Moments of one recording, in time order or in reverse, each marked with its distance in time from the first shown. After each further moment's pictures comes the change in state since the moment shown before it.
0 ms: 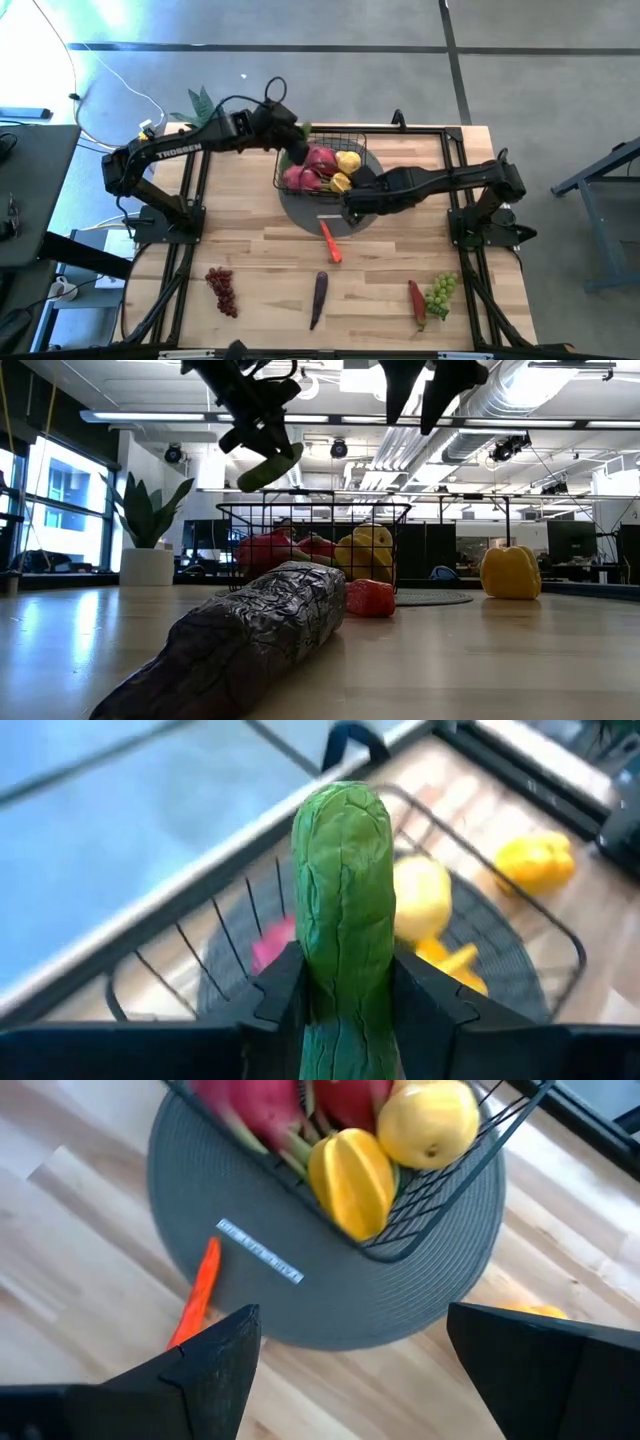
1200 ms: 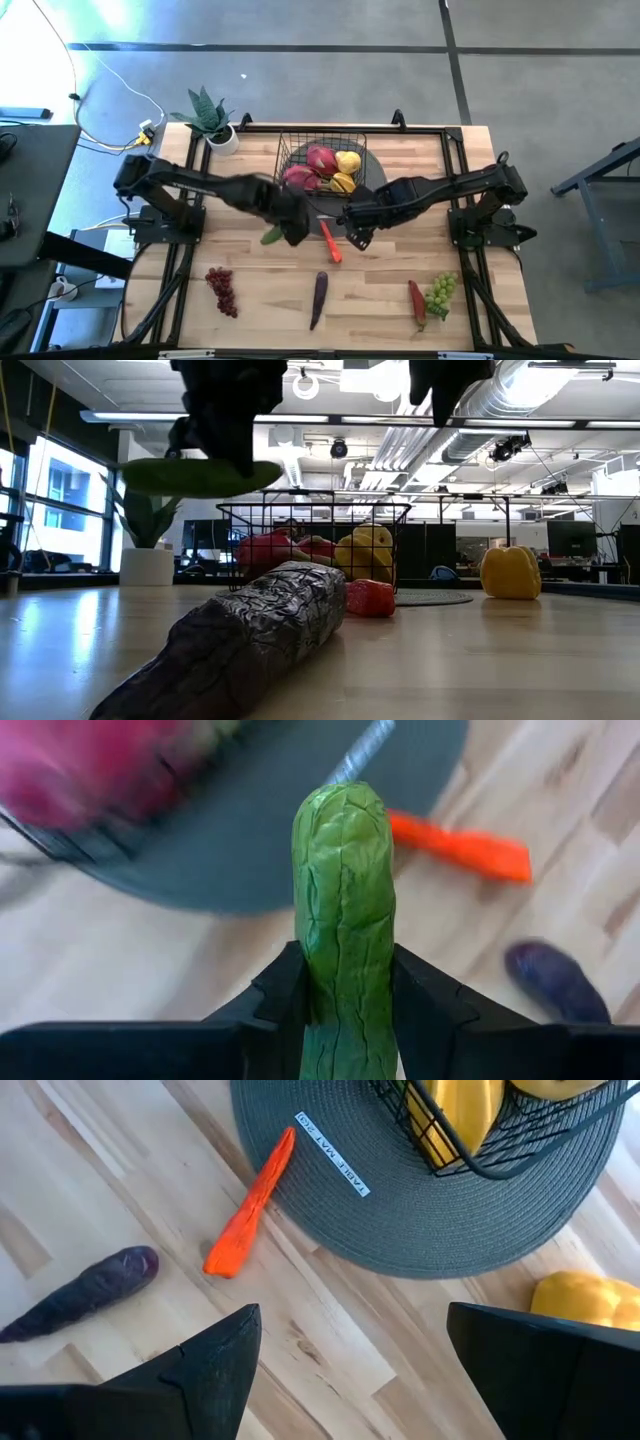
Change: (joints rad) left arm -0.533 0.121 0.000 -0.380 -0.029 -0.462; right arm 0.087 0.000 0.000 -0.005 -0.197 -0.121
